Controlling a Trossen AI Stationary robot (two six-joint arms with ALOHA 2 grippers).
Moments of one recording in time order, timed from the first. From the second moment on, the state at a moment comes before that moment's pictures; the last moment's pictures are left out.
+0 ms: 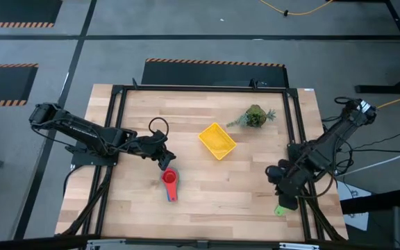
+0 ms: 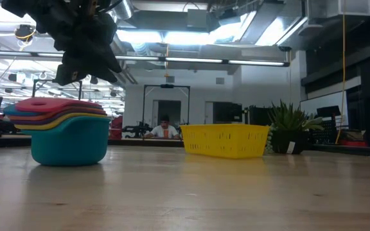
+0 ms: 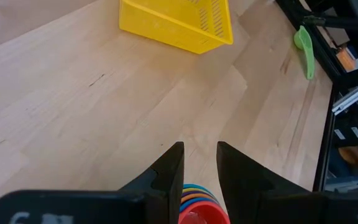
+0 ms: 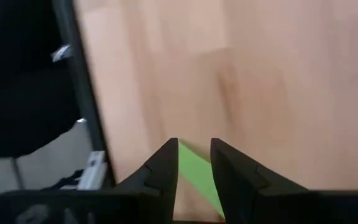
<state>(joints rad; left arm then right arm) -0.20 1.11 0.62 -0.17 -0.20 -0.98 0.78 1.13 0.89 -0.94 -0.04 1.03</state>
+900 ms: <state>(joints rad) -0.20 1.11 0.62 -0.17 -0.20 -0.96 0.98 0.96 0.89 -1.31 0.10 1.35</state>
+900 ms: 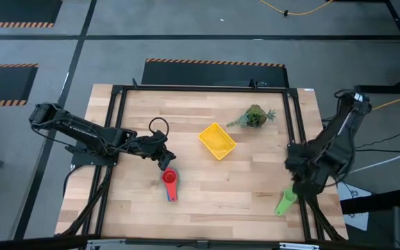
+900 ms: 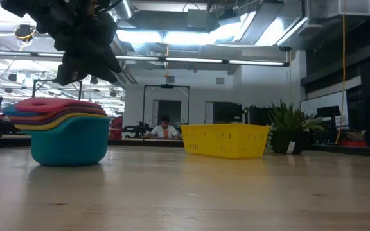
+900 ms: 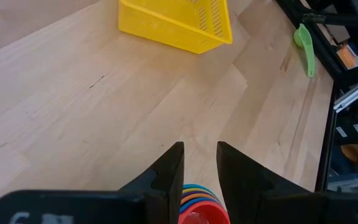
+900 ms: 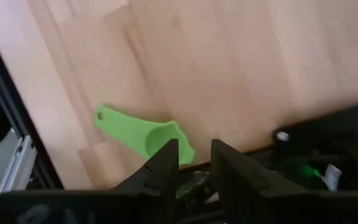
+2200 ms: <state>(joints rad) -0.20 1.11 0.62 -0.17 -0.20 -0.96 1.03 0.82 0.40 -0.77 -0.06 1.41</state>
